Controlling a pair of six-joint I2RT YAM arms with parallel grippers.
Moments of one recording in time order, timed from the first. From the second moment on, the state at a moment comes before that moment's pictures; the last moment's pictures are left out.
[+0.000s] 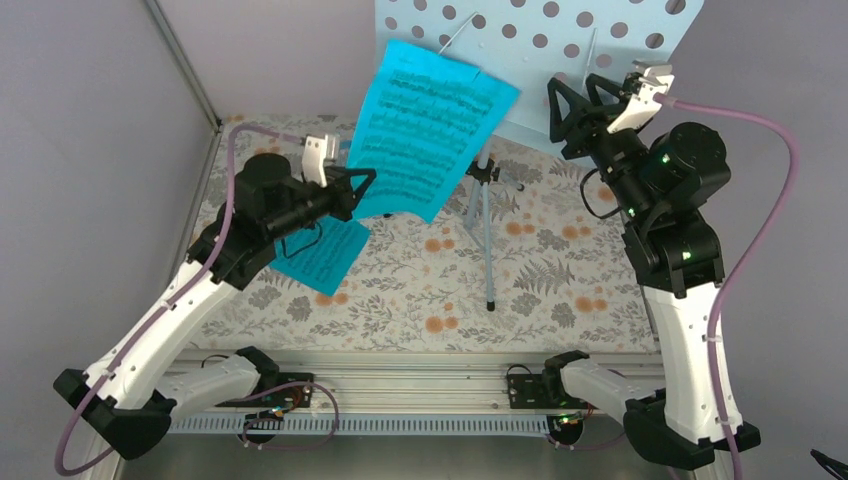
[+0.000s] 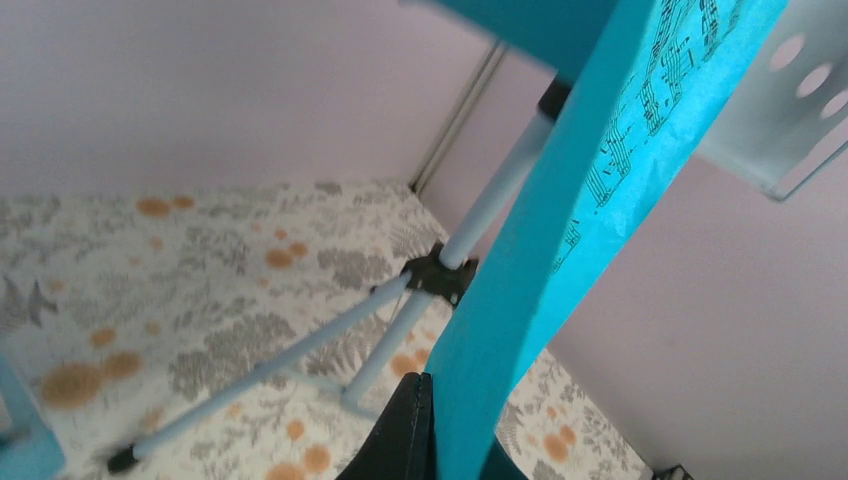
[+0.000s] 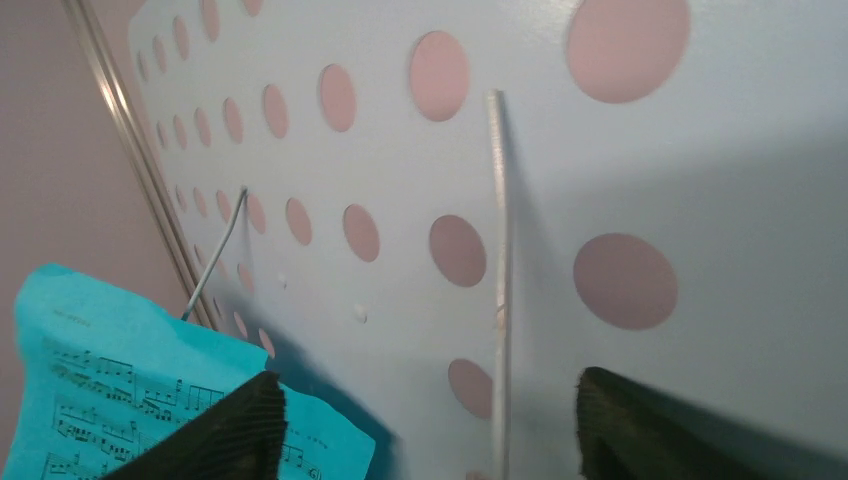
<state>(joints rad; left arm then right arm) -0.60 1.04 1.22 -0.37 0.22 -0.47 0.30 1.06 1.67 -0.46 -0.07 0.22</state>
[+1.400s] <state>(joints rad) -0.21 0.53 0.33 -0.29 0.21 -0.85 0.30 0.85 1.52 -0.62 -0.07 0.16</state>
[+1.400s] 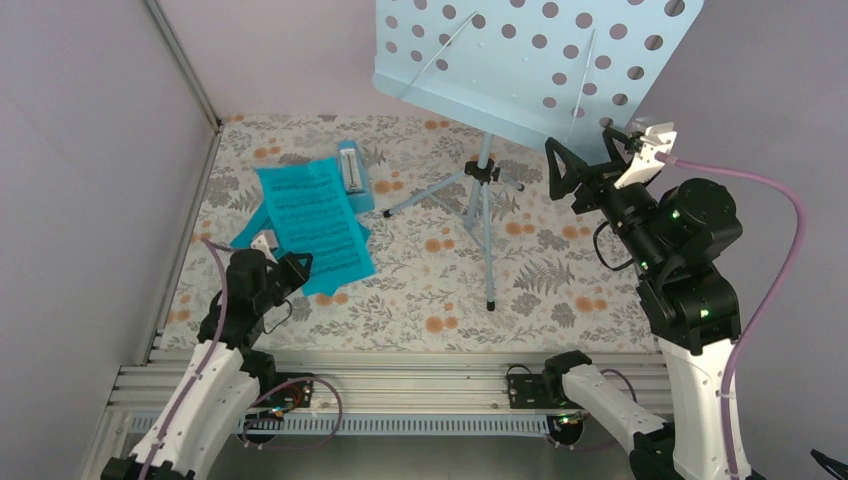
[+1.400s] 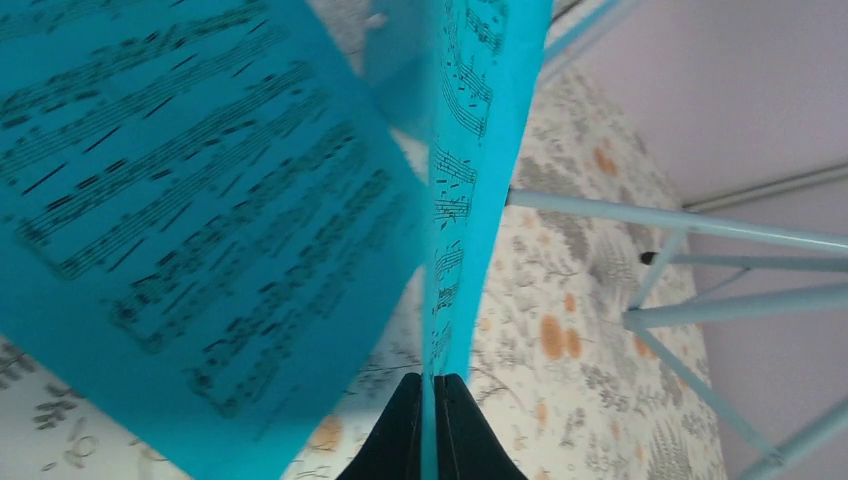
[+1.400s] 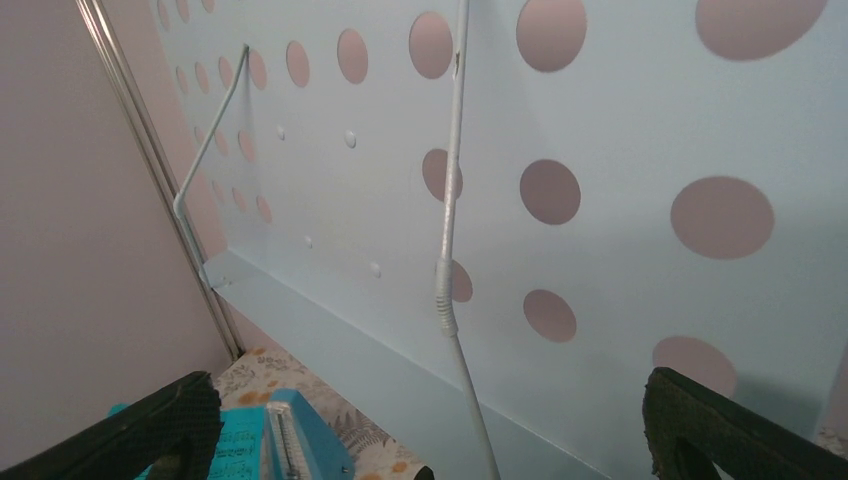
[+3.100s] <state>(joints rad) -0.02 0.87 1.04 -0.26 0.17 -0.21 0.30 0.48 0.74 -0.26 -0.63 0.42</state>
